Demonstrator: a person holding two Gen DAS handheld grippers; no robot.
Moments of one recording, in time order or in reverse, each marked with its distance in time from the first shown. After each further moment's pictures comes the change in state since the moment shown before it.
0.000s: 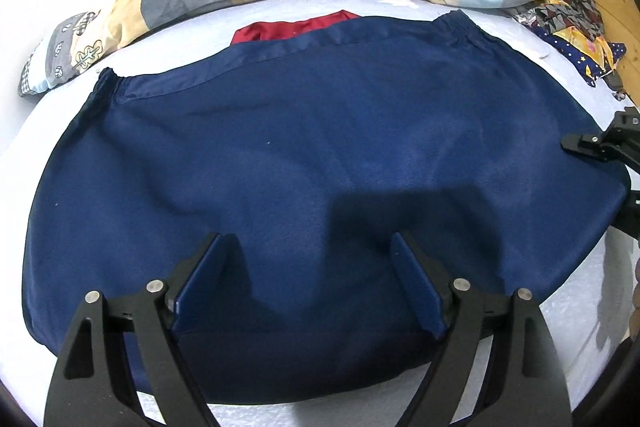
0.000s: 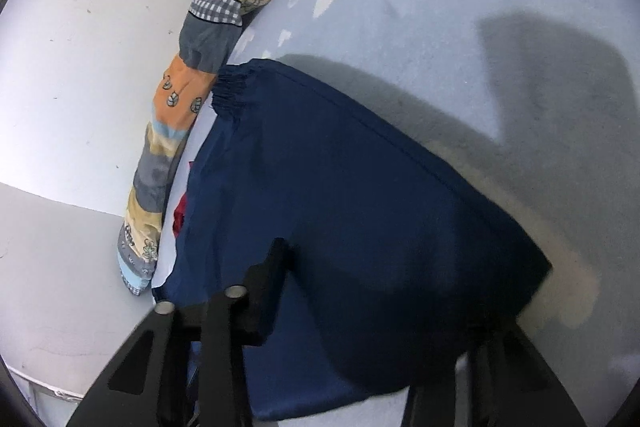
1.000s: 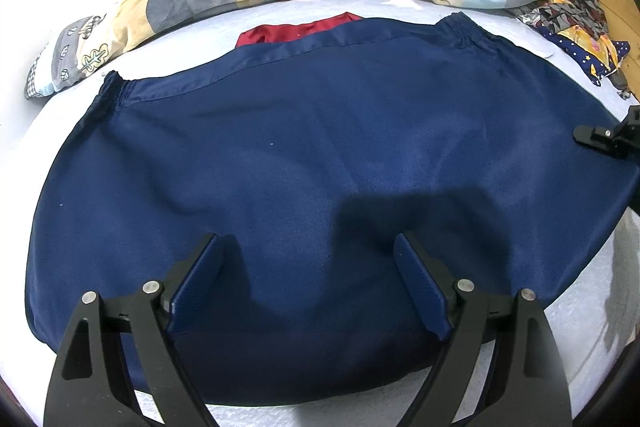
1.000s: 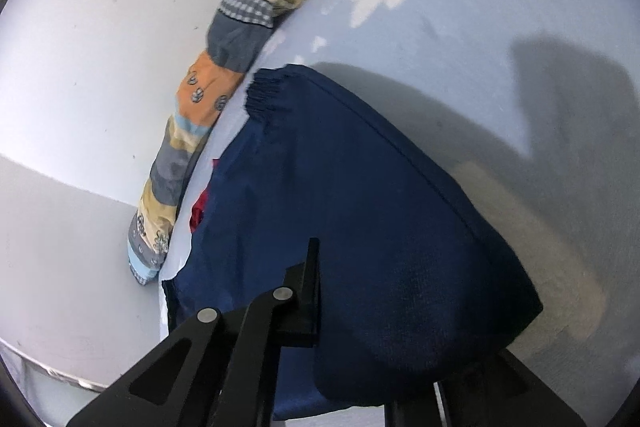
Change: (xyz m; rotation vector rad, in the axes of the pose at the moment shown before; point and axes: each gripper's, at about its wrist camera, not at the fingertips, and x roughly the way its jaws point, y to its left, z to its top) left arm 0.000 -0.001 -0.001 0.000 -0.014 0.026; right arm -0.010 0.020 0.003 -0.087 -0.033 0.059
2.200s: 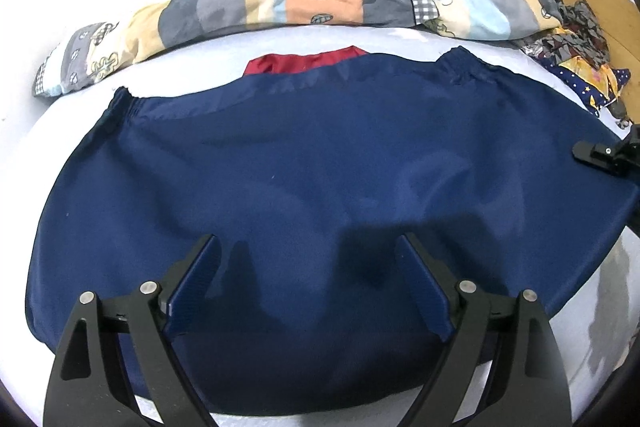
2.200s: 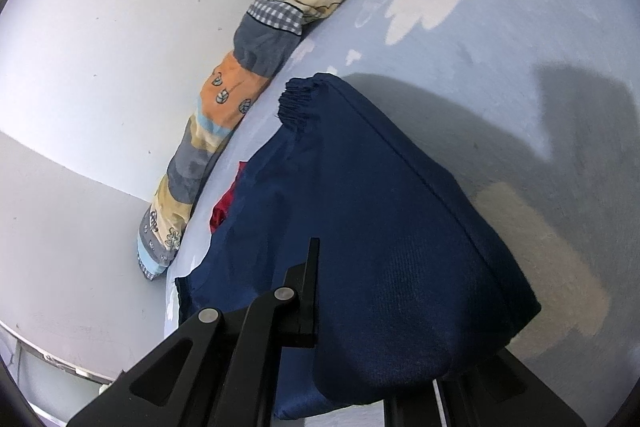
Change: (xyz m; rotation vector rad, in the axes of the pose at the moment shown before) left arm -0.012 -0.001 0.009 -0.053 -0.086 0.000; right arm -0.010 0.019 0.002 -0.057 -0.027 0.046
